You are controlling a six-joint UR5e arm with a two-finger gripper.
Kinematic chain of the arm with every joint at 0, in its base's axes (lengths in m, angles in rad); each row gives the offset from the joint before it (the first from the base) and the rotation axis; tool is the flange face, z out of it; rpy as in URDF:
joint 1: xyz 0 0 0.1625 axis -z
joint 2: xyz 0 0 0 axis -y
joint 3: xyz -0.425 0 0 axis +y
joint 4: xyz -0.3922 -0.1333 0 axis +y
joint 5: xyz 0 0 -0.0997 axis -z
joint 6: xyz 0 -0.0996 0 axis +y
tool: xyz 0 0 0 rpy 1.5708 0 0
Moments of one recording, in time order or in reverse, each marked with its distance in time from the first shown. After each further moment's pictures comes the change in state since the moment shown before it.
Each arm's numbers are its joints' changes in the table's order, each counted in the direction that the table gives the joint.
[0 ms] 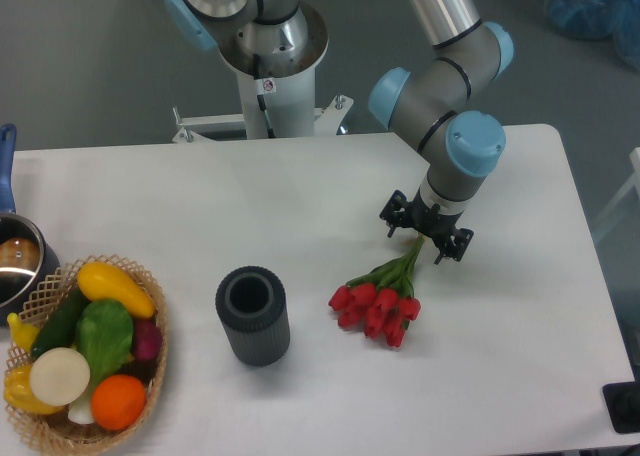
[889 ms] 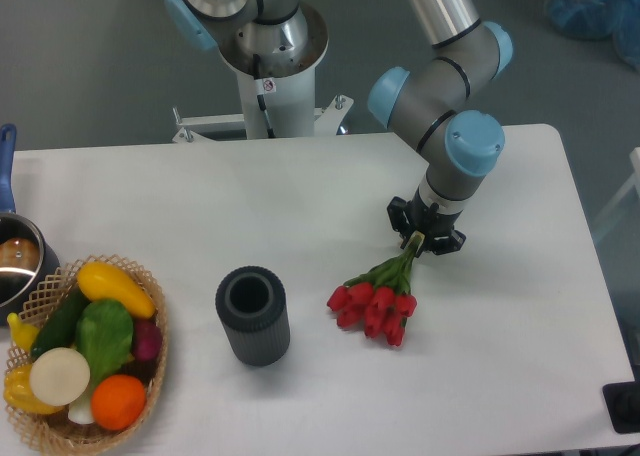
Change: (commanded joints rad) arm -0.005 0.005 -0.006 0.000 -0.002 0.006
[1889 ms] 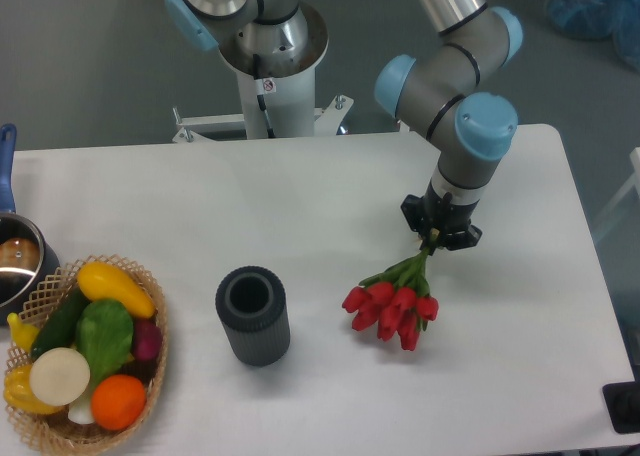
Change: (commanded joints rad) arm -0.014 0.063 -0.104 0.002 -0.032 0.018
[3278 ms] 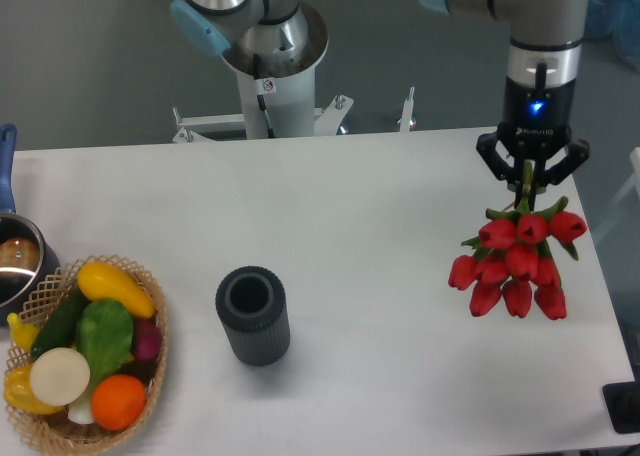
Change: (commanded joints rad) arm -0.130 0.196 -0.101 0.003 -0.177 0.161
